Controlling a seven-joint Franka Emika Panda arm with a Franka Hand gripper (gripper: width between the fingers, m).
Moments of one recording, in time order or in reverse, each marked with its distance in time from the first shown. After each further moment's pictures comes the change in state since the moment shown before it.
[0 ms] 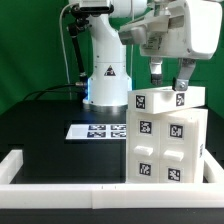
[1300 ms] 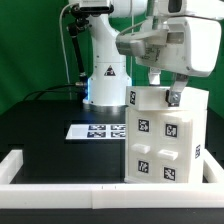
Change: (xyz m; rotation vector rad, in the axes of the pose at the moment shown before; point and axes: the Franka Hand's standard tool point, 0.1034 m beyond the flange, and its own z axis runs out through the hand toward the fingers) arm -0.002 -0.005 0.017 0.033 -0.019 -0.019
